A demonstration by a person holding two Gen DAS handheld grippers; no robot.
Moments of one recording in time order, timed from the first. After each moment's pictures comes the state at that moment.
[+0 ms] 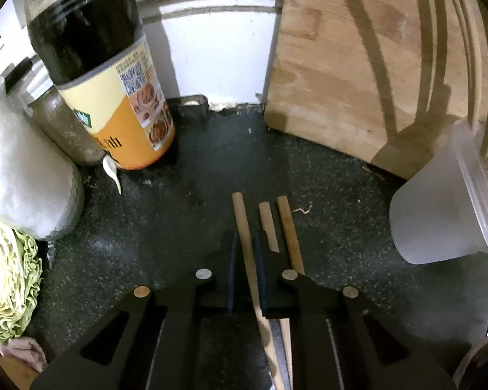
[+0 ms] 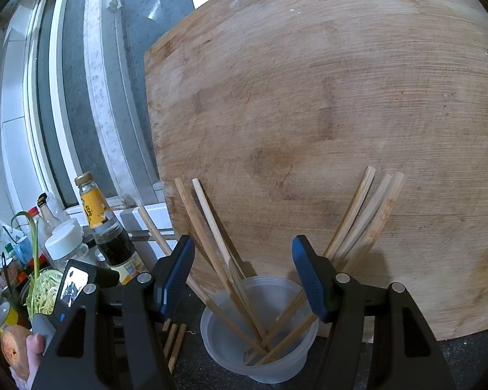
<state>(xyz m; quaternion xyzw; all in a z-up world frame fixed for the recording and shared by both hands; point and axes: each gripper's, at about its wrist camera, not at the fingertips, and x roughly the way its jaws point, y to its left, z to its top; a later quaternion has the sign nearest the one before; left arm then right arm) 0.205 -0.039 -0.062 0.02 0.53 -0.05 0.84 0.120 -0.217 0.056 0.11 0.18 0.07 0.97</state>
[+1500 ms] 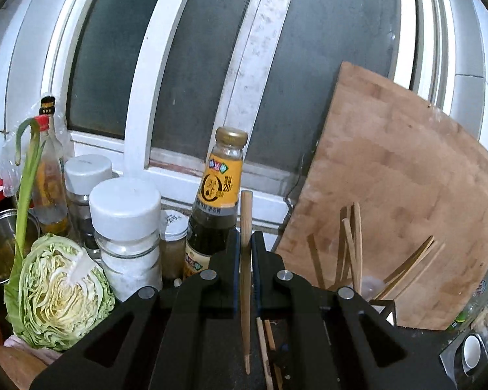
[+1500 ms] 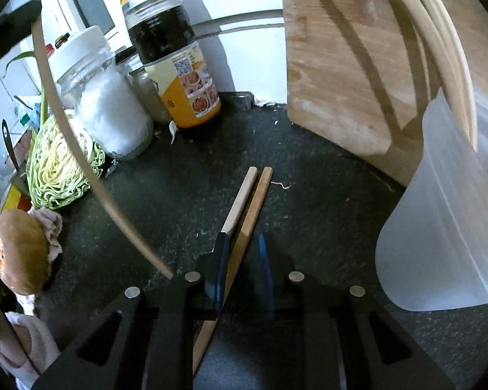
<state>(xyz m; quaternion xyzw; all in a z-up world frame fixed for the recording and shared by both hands) 0.088 0.051 0.083 -0.12 0.20 -0.06 0.97 0.159 -0.095 -0.066 -0.01 0.47 0.22 0.85</state>
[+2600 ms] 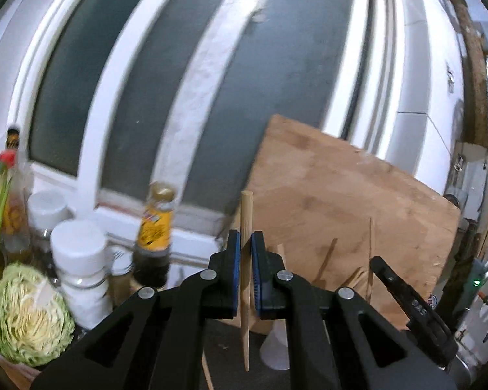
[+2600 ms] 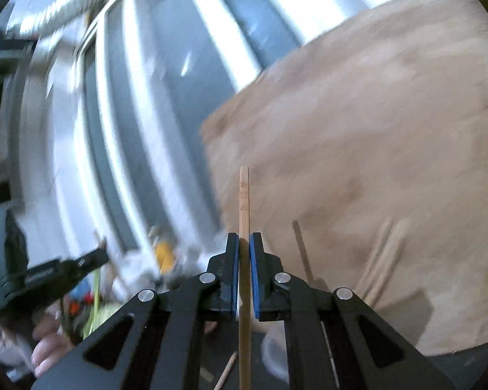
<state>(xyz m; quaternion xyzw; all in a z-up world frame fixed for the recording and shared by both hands) 0.056 0.030 0.136 -0.14 0.12 -0.17 0.97 0.072 -0.253 0.101 0.19 0.05 0.15 0.97</state>
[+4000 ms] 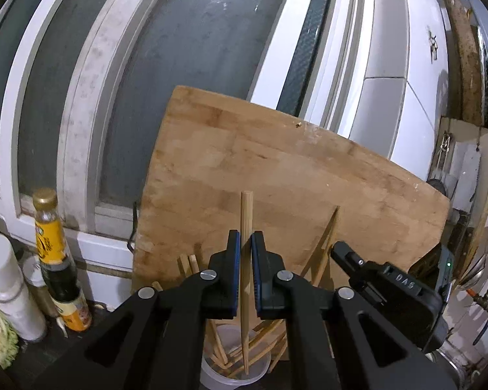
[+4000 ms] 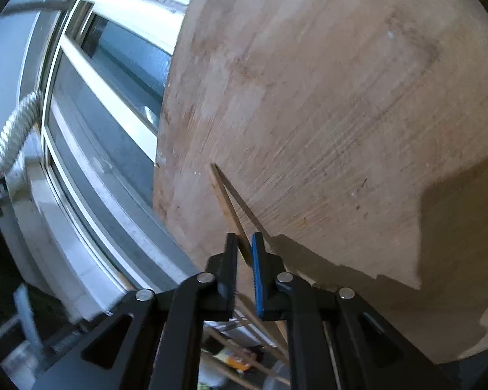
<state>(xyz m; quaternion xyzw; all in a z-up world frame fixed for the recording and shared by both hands) 0.105 -0.075 0.153 -0.12 0.15 -0.23 0.95 0.140 -0.359 0.098 0.41 0.08 0.21 0.88</state>
